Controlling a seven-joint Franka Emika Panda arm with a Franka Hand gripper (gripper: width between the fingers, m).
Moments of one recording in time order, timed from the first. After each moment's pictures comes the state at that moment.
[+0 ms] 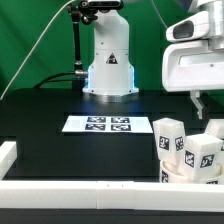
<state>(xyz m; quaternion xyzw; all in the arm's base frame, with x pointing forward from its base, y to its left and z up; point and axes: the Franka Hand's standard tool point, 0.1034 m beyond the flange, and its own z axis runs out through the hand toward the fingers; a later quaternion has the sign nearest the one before) 0.602 0.142 0.100 -0.98 0.14 -0.08 0.06</state>
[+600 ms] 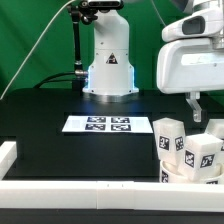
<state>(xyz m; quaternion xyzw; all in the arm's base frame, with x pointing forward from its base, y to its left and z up) 0.604 0.136 0.101 -0.99 -0.07 -0.09 0.03</state>
